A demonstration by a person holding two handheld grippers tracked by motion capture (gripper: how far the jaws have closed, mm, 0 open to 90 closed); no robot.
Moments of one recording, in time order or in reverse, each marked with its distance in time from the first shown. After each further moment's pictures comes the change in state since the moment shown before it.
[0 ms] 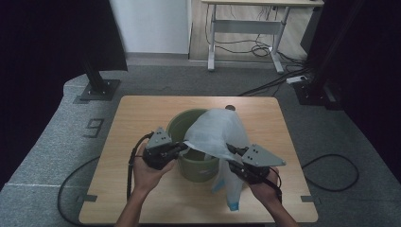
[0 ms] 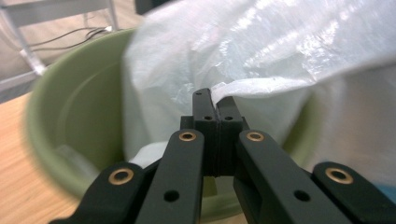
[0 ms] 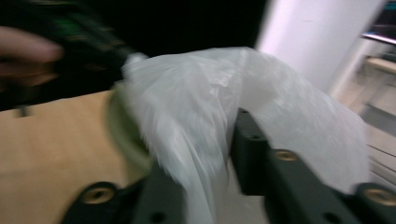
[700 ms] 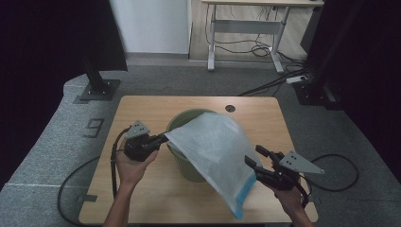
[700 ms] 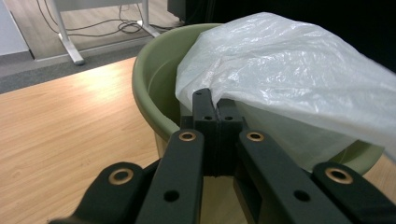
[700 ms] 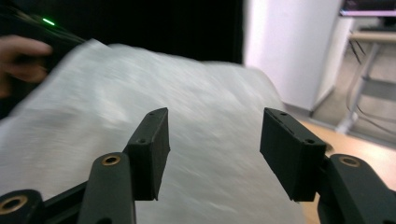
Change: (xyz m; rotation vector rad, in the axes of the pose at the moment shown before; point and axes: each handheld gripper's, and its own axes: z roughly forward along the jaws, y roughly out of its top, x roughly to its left) left arm 0.037 -0.007 -0.023 -0.012 0.084 -0.091; right arm -0.045 -0.052 -0.052 -0.072 -0.083 0.219
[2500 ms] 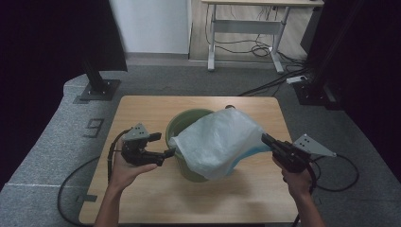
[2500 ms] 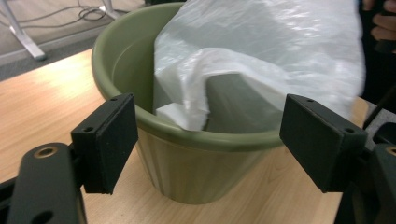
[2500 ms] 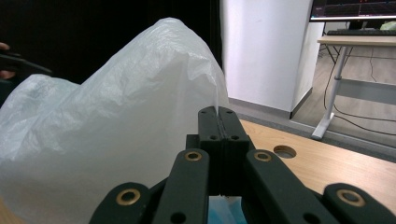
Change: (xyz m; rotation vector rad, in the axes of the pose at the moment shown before) left arm -0.006 0.001 -0.015 0.074 -0.135 0.088; right arm -0.050 0.016 0.004 -0.040 -0.058 0.032
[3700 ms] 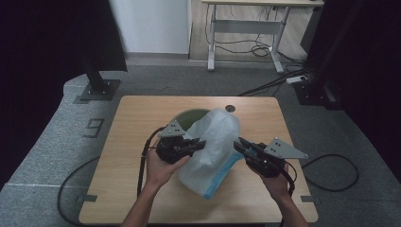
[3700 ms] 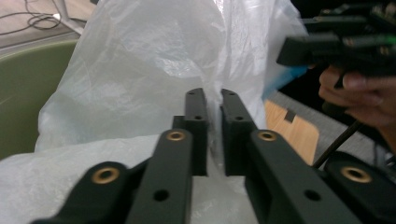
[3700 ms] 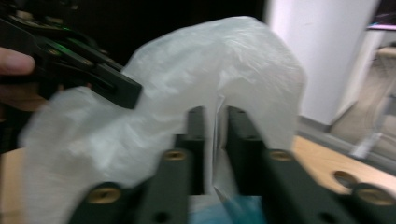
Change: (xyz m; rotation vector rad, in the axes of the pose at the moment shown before) left arm -0.045 0.037 0.063 -0.046 -0.144 -0.041; right arm 0.062 0.008 0.030 0.018 0.113 -0.098
